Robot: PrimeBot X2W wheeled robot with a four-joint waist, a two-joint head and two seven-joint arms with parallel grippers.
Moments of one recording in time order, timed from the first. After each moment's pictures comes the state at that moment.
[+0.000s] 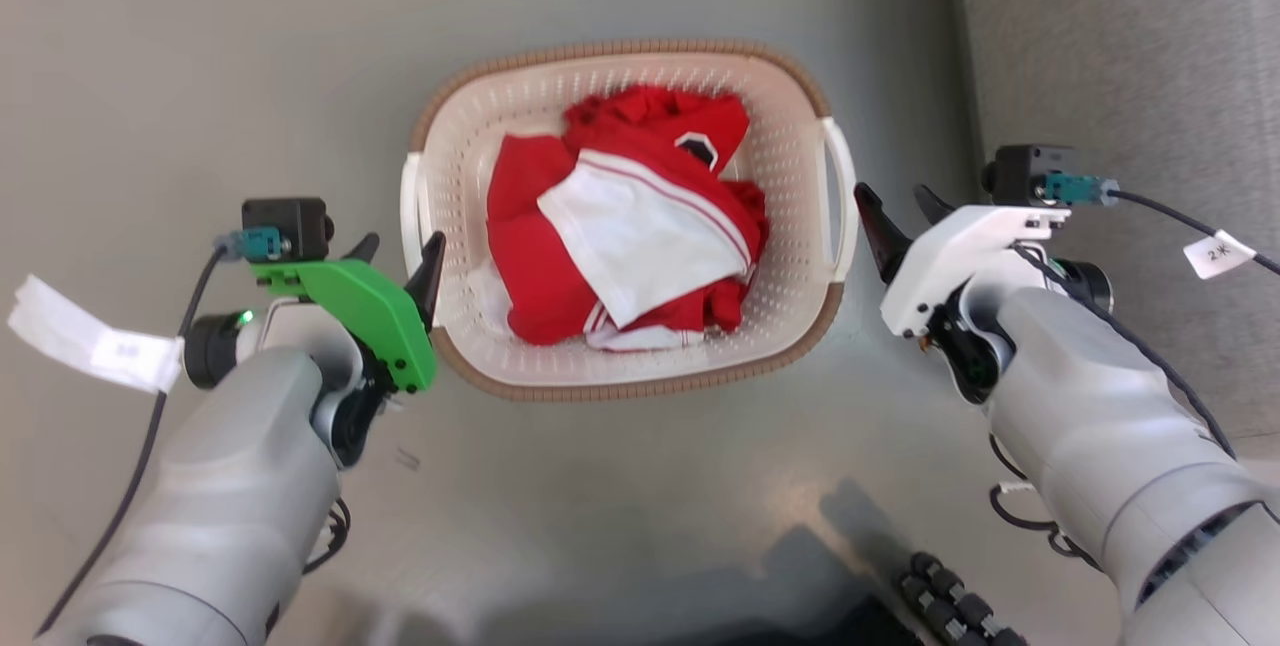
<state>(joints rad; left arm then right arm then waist) -0.82 0.13 -0.89 1.03 -1.04 -0.12 -0.14 -0.86 -0.07 0.88 1.27 1.02 0.12 -0.25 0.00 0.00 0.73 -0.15</state>
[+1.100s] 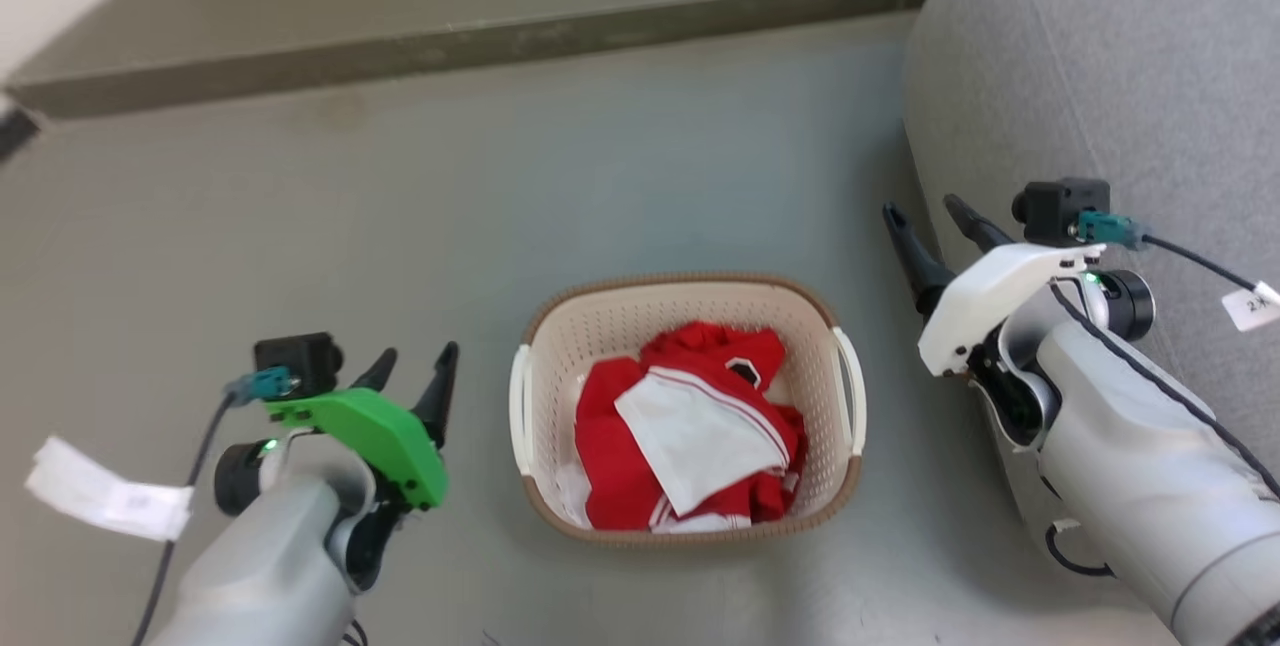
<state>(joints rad) -0.60 0.15 -0.86 0.93 -1.07 -0.12 -0.25 -0.68 -0.22 0.74 0.92 0.78 0.07 -0.25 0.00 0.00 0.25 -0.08</state>
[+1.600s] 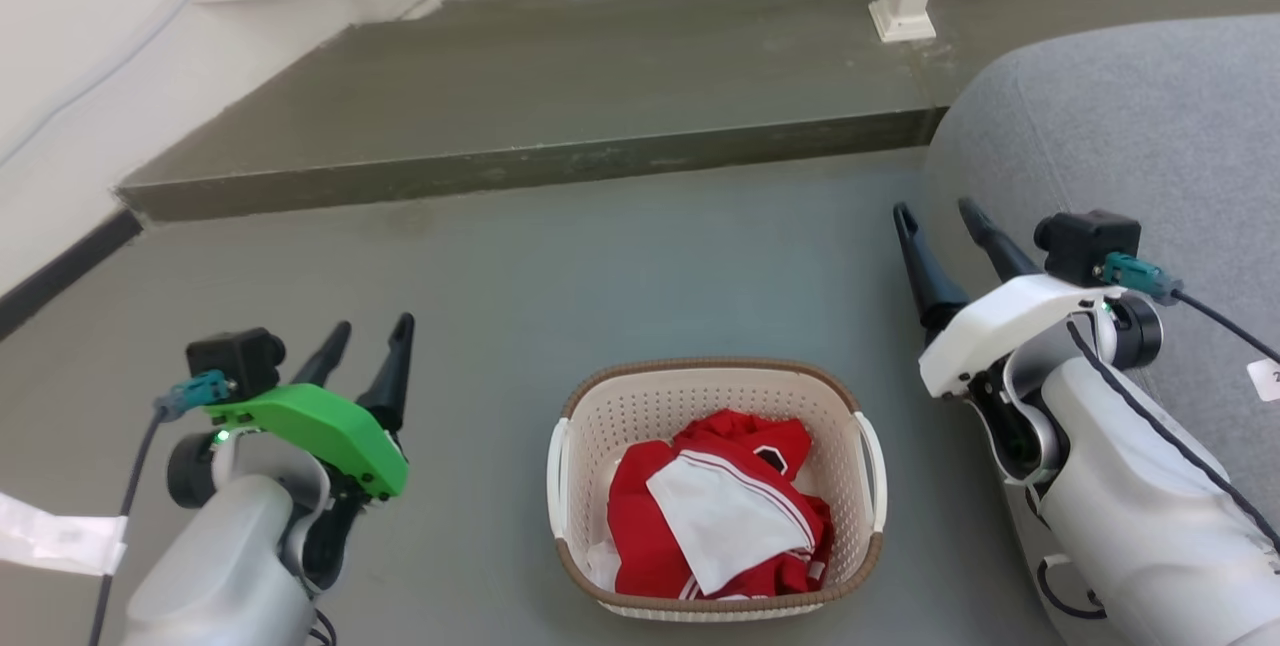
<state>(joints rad) -0.50 0.21 -0.63 0.74 -0.94 -0.12 -0.25 -0.49 -0.23 0.55 0.62 0.66 -0.02 -0.25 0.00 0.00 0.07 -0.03</state>
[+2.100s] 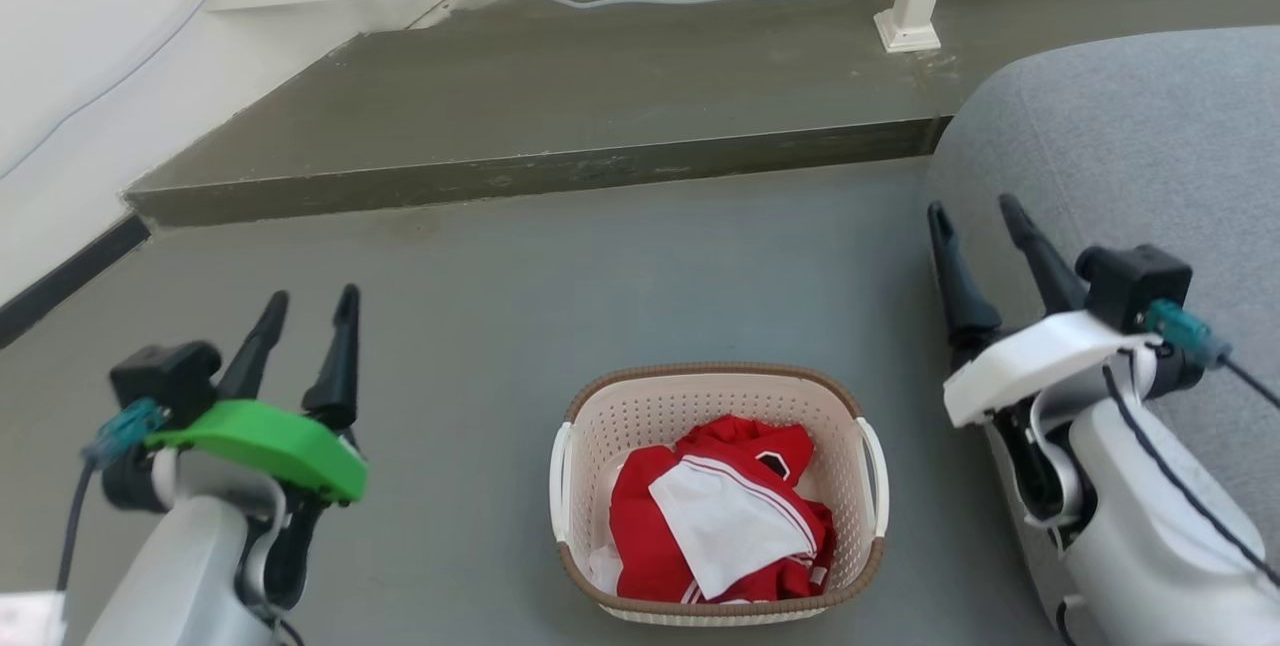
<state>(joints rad) -0.35 0.23 -0.40 0.45 -0.72 -0.08 -0.25 -0.32 -0.24 0.40 0.35 0.50 -0.07 -0.25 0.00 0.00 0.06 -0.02</state>
